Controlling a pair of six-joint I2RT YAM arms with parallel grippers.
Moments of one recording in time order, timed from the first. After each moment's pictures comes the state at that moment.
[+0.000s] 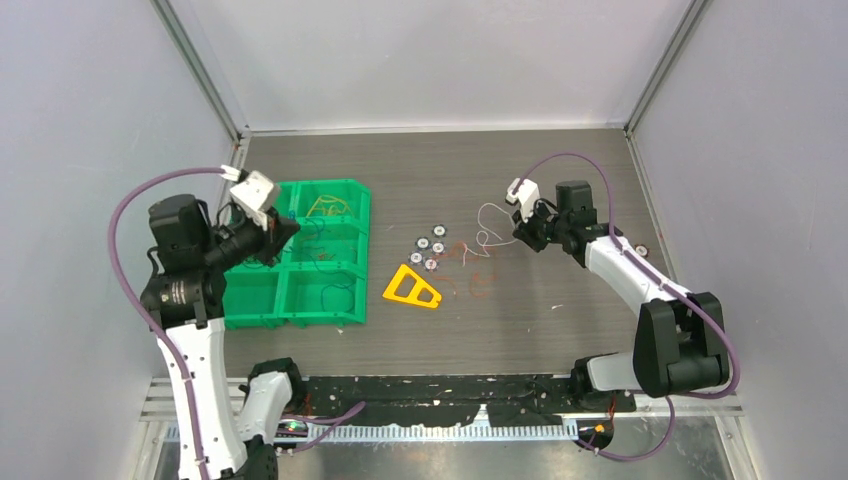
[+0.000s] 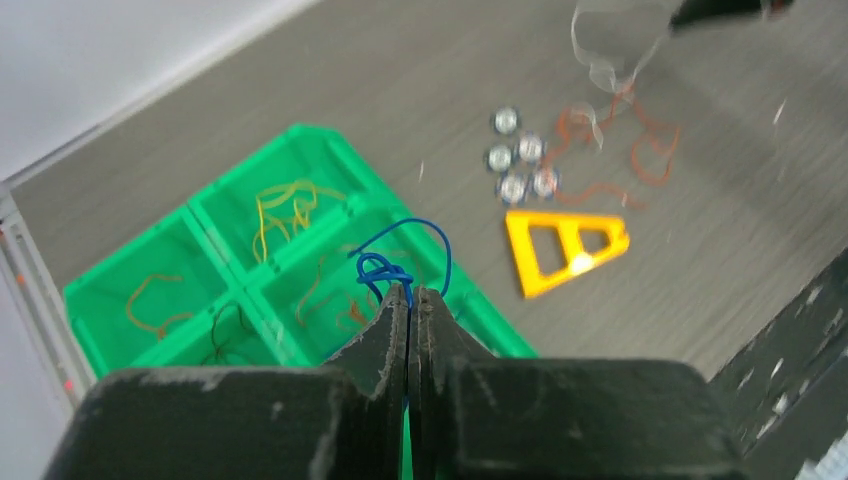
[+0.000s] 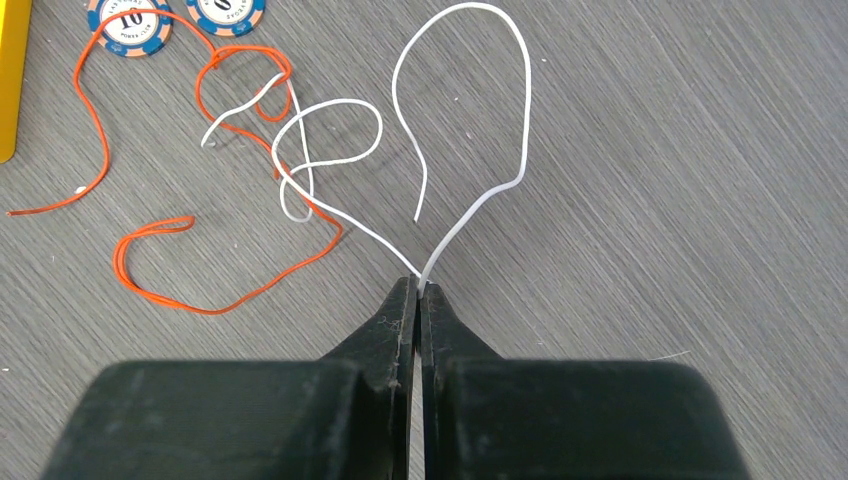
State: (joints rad) left arm 0.22 0.82 1.28 -0.90 0.81 0.40; right arm 0.16 1.35 0.82 -0.20 -0.48 -0.59
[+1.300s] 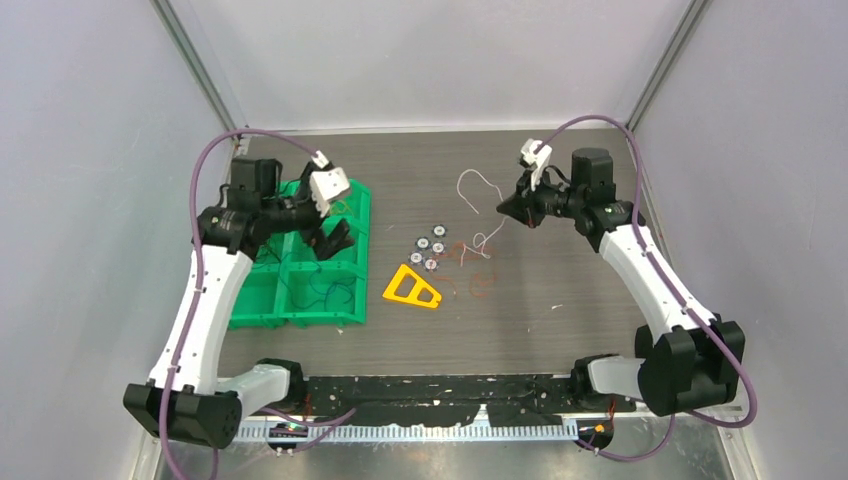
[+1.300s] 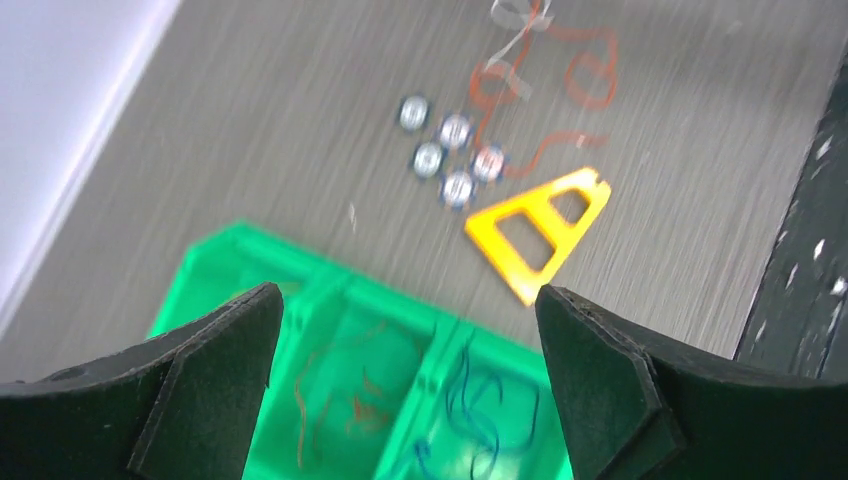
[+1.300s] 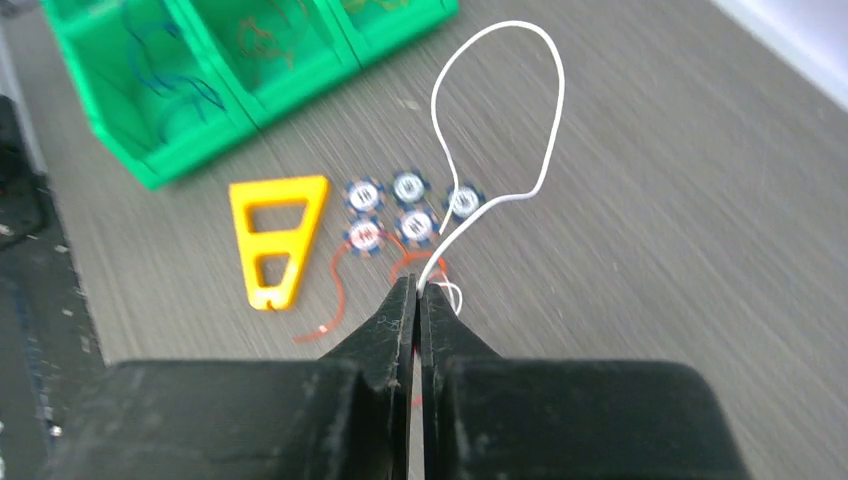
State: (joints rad) left arm -0.16 1.14 1.31 -0.91 0.70 0.73; right arm 0.17 1.27 1.07 -0.34 -0.77 -0.33
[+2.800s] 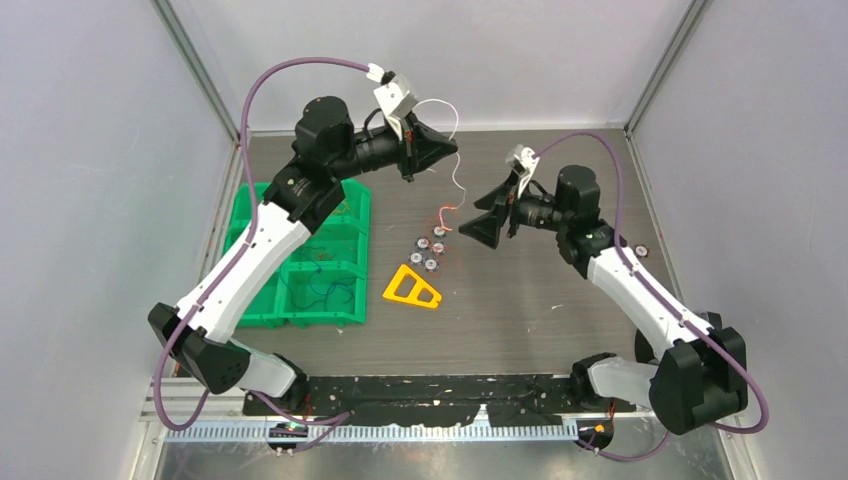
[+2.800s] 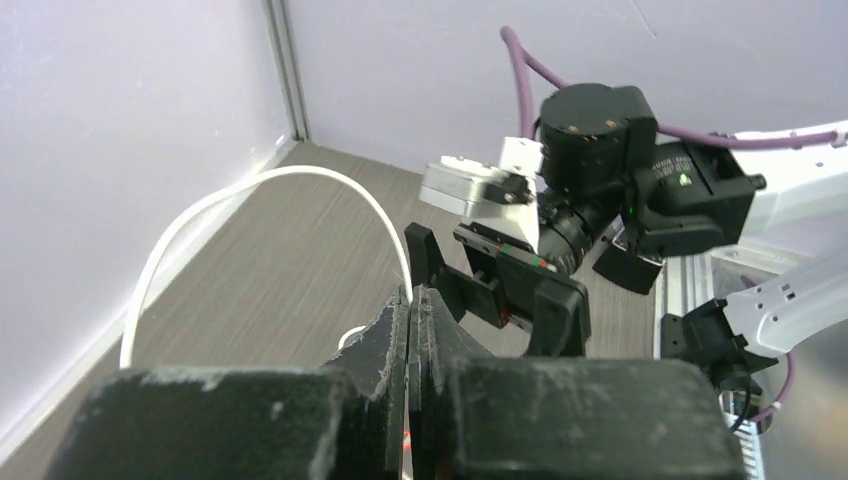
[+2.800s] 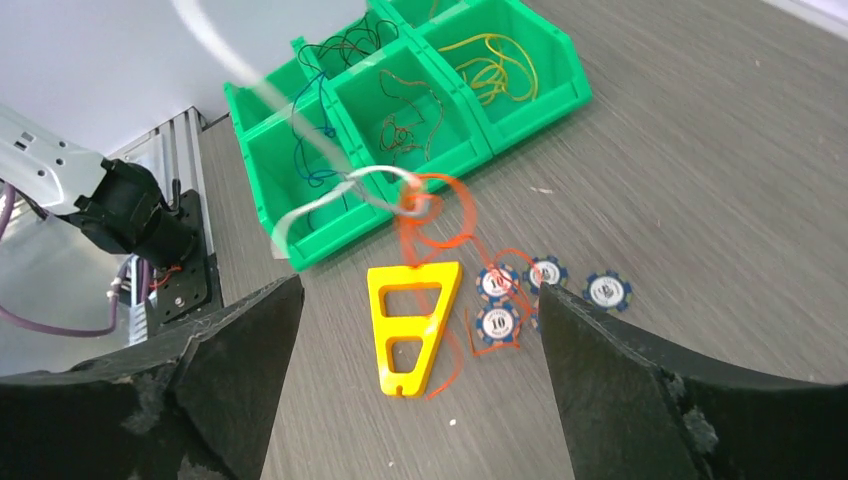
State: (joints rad) left arm -0.61 1.42 1.62 -0.15 0.61 -0.04; right arm 0.29 1.19 0.89 0.09 -0.88 0.13
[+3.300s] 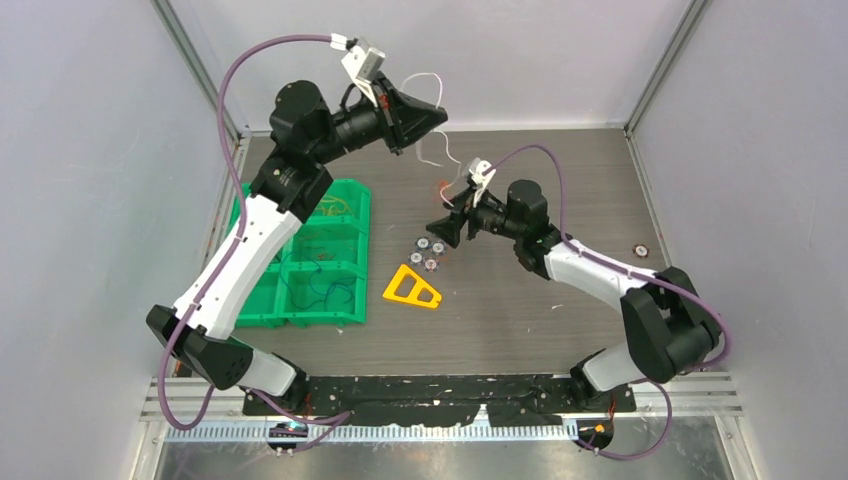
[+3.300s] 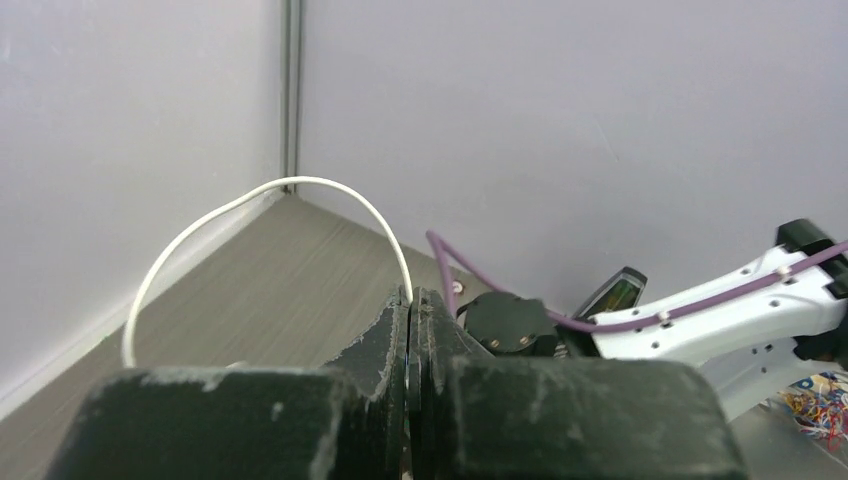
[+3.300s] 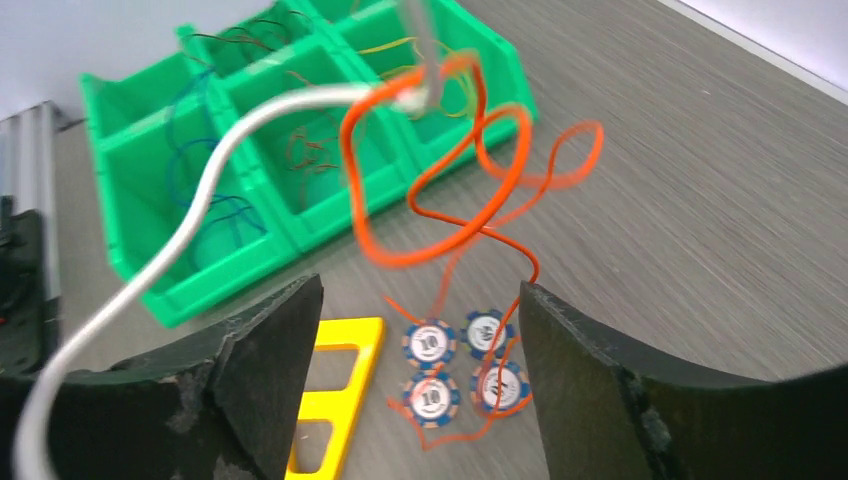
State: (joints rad) left arm -0.54 1.45 1.69 -0.04 0.61 -0.31; right arm 0.51 1.44 0.82 0.49 -0.59 0.07
